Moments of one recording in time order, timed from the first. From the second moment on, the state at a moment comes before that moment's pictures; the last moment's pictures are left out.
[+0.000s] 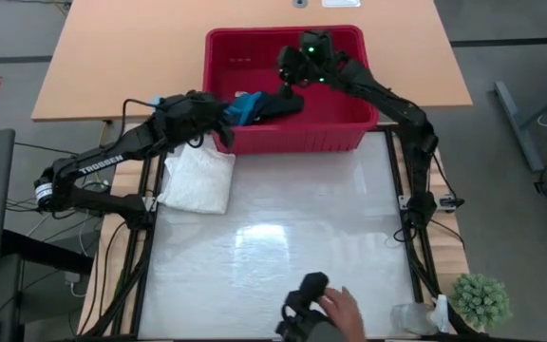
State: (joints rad) left arm 0.50 1.16 1.11 -0.13 -0.25 -0.04; right arm -0.62 1.96 2.17 -0.53 0.05 -0.48
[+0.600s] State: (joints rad) left arm 0.51 1.16 1.21 -0.10 -0.35 -0.11; right arm -0.62 2.23 2.17 -0.26 0.07 -0.09
